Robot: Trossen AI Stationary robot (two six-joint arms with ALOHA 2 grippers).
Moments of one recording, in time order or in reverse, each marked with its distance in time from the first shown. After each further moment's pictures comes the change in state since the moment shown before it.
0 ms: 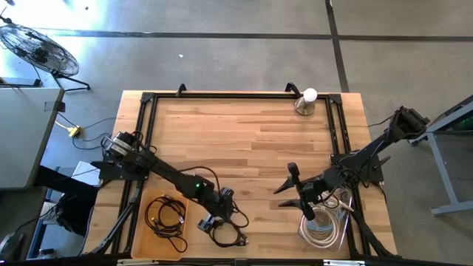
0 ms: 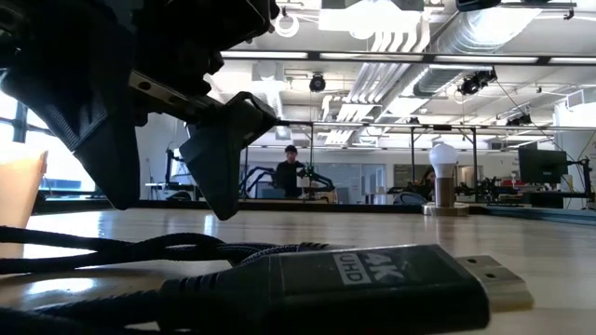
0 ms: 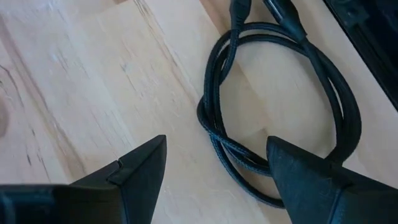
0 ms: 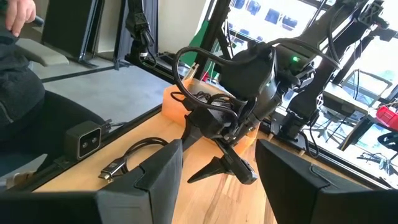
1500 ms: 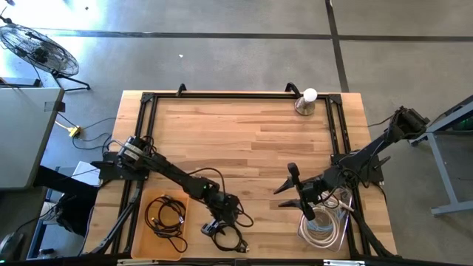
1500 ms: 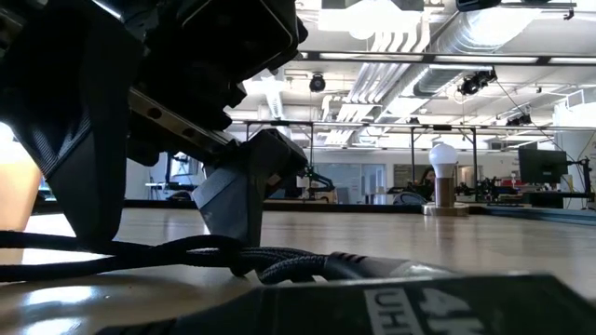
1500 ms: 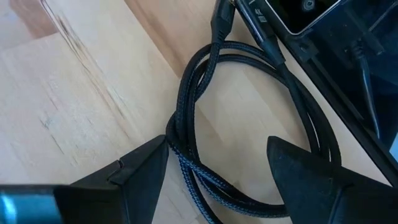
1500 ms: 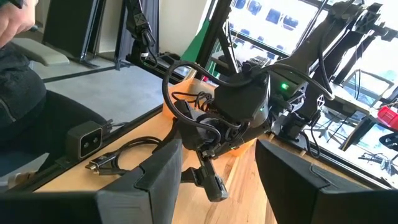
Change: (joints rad) left arm 0.025 0.133 -0.001 0.235 0.227 -0.010; right arm 0.000 0.000 0.000 -0.001 -0.004 0.004
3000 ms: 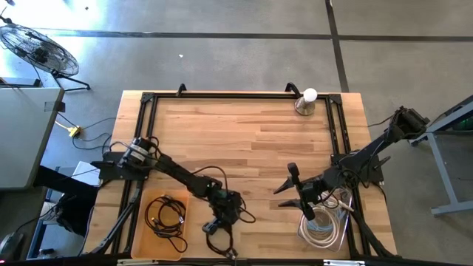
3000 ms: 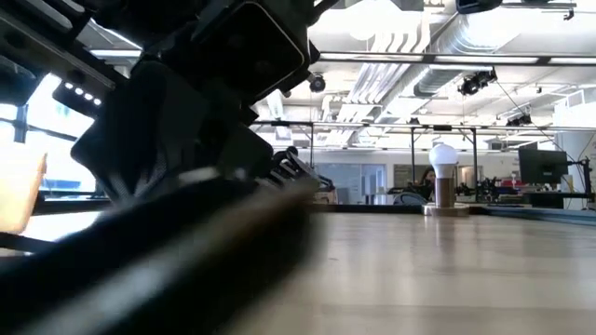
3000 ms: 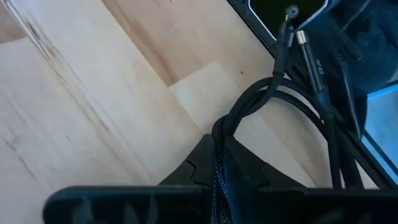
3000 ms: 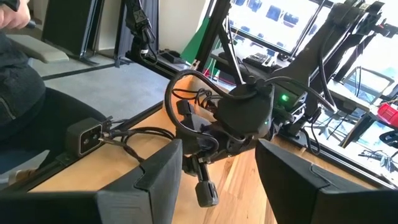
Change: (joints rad) left arm 0.033 0.050 -0.001 0.097 0.155 0.008; right arm 0.000 0.000 0.000 -0.012 0.005 0.004
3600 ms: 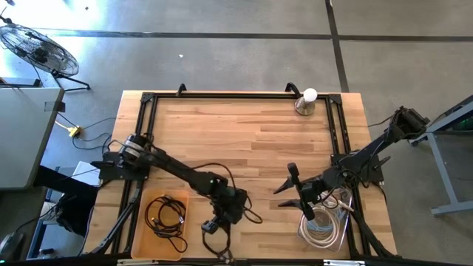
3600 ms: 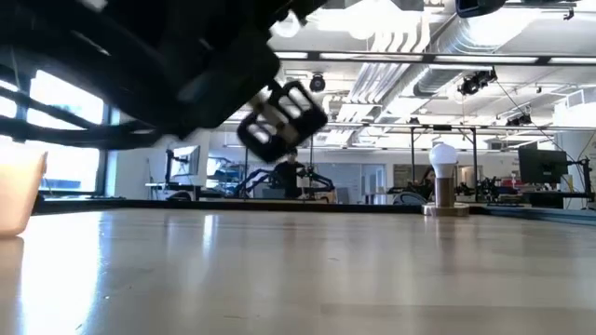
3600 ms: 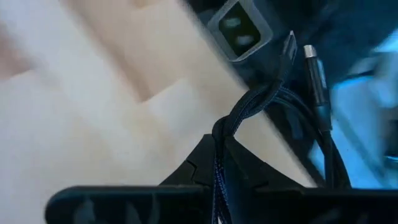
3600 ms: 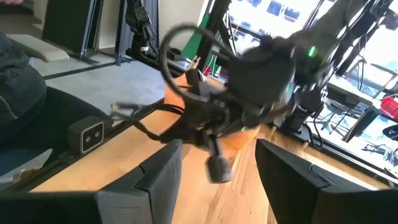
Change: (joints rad) left arm 0.029 -0.065 0.188 -0.380 0.069 0.045; right arm 0.000 0.000 0.000 -0.015 0.002 0.019
